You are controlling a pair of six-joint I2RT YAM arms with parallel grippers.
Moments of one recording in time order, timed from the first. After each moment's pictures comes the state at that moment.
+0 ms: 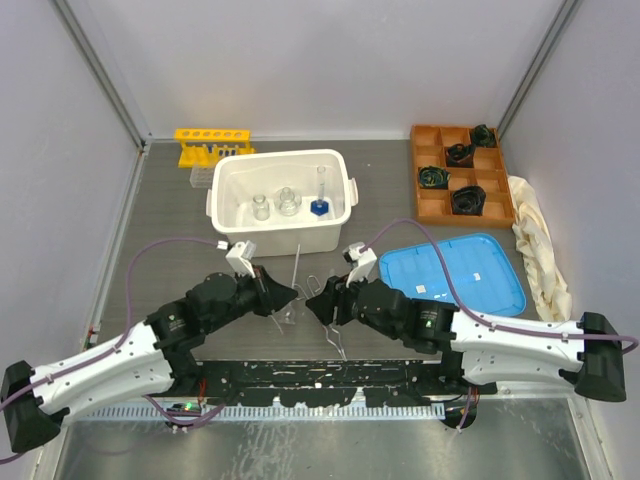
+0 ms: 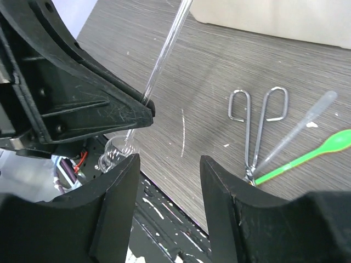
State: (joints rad) left arm -0.99 0.69 0.47 -0.15 -0.15 -0.84; right arm 1.26 0.92 0.61 -0.07 0.37 0.71
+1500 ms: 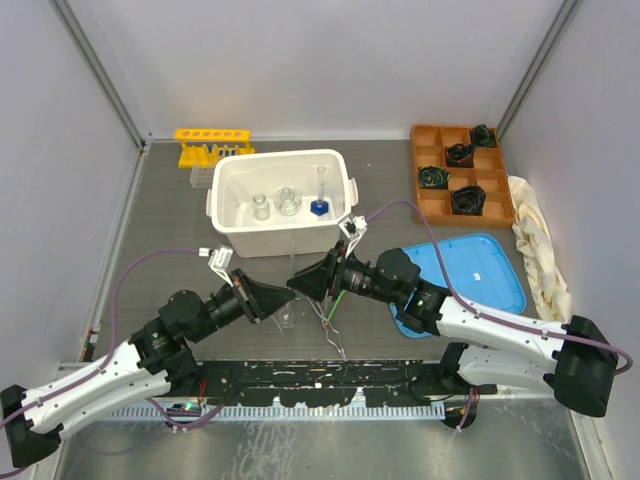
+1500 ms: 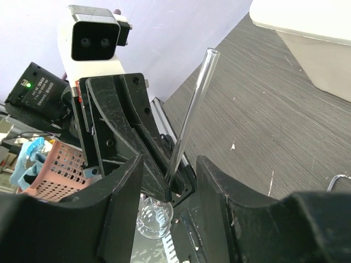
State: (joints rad) left arm -0.99 0.44 0.33 0.12 -0.01 -0.88; right arm 1.00 1.03 0.60 0.43 -0.20 0.74
